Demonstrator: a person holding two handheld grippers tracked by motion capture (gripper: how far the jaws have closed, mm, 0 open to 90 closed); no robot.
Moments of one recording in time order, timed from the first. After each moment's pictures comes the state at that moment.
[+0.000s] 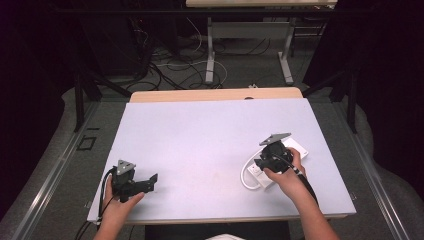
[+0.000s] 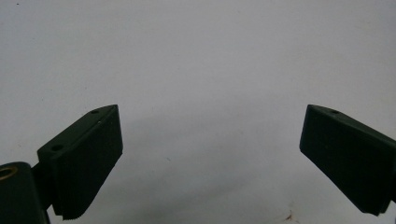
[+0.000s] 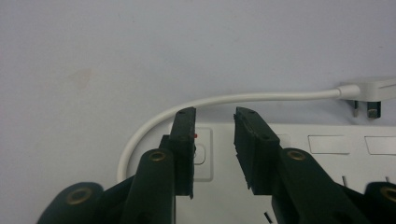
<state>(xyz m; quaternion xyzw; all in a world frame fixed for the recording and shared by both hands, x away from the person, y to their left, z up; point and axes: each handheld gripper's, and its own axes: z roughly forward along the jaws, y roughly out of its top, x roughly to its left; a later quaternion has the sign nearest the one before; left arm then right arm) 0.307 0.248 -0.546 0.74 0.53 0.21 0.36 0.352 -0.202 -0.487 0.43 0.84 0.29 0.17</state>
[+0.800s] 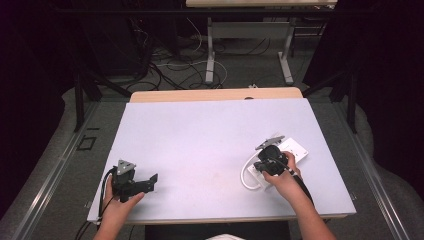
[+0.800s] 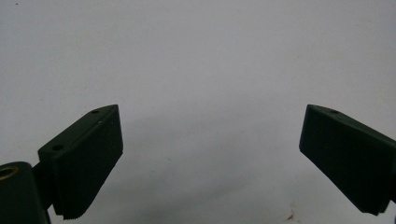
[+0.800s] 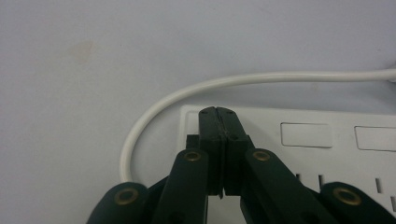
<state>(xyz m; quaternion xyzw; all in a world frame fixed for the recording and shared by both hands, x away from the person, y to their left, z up) 0.307 0.247 -0.548 0.74 0.53 0.21 0.36 0.357 -0.196 -0.511 0.43 0.85 0.27 0.12</state>
